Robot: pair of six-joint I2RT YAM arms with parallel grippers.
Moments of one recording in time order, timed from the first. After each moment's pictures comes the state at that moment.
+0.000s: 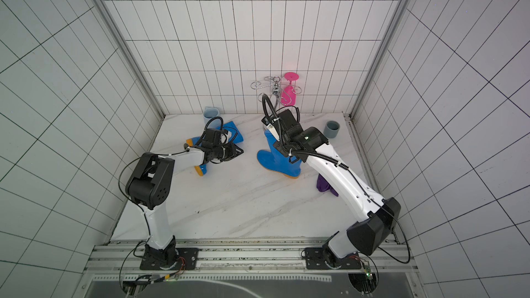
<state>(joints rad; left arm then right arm) -0.33 1.95 1.19 -0.02 0.51 -0.64 0.64 1.49 1.63 -0.97 0.42 -0.43</state>
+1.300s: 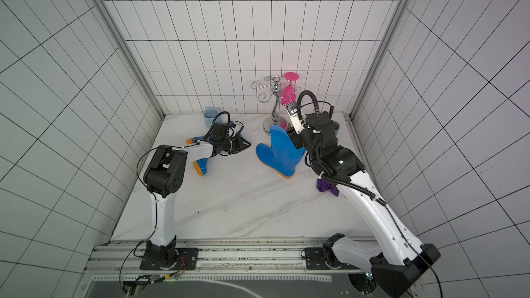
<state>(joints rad) -0.33 2.17 1.44 0.02 0.59 -0.68 0.53 1.11 1.39 -0.55 0.30 -0.25</state>
